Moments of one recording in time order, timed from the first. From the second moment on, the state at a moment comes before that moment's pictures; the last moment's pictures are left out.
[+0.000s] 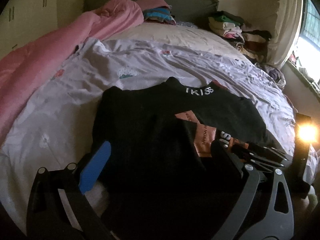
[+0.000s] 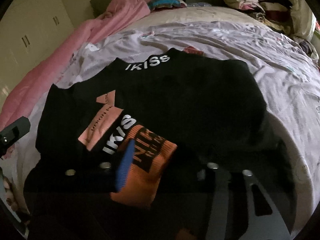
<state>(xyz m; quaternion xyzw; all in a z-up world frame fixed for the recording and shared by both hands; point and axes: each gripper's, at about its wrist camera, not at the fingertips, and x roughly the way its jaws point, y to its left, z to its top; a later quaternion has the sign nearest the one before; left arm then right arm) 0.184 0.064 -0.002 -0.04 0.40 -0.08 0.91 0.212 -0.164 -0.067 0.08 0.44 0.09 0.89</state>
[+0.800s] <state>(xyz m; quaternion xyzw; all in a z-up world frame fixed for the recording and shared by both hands) 0.183 0.091 0.005 -0.07 0.39 -0.07 0.92 0.191 -0.153 0.034 -0.05 0.29 0.10 0.95</state>
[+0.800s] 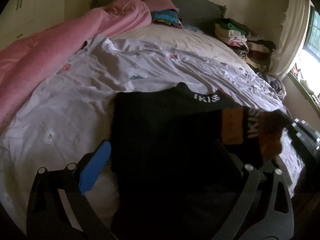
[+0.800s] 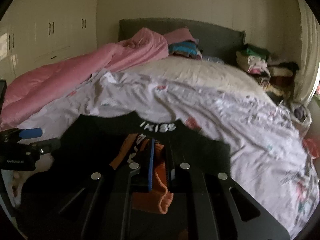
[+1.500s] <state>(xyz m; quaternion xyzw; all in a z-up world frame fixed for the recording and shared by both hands) 0.195 0.118 -0.007 -0.07 0.40 -0.02 0.91 0.221 -0.186 0.010 -0.07 0.31 0.04 0.95</state>
